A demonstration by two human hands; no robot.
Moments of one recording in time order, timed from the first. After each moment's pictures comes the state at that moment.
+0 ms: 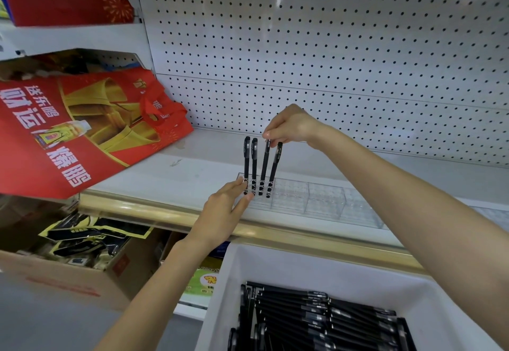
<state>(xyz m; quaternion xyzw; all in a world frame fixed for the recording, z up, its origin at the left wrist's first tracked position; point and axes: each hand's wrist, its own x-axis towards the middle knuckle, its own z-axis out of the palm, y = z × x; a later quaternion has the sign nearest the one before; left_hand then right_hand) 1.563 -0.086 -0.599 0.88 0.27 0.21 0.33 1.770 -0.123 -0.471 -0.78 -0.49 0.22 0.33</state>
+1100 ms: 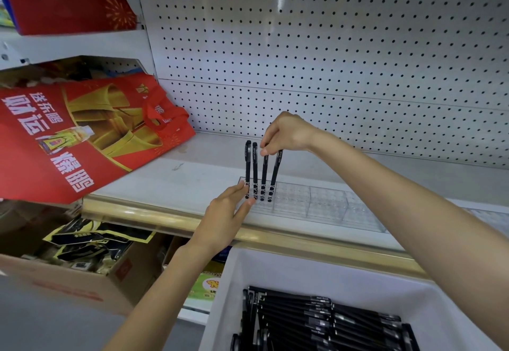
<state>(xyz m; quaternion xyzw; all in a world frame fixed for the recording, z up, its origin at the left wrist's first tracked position) 1.565 -0.086 -0.600 0.88 0.27 0.21 0.31 1.754 -0.126 -0.464 -0.79 -0.55 0.15 0.21</state>
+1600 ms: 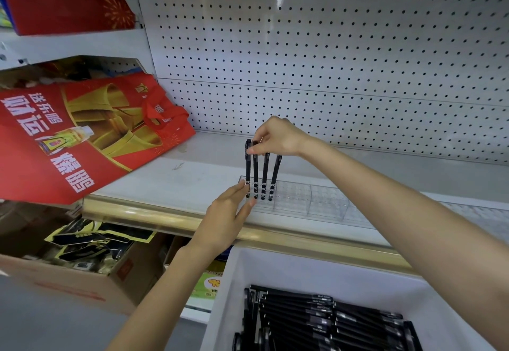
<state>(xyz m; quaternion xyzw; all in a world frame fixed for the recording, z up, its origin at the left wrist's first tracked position) 1.564 -0.086 -0.603 0.90 0.27 0.21 0.28 1.742 -0.116 -0.477 -0.78 -0.57 0.14 0.23</state>
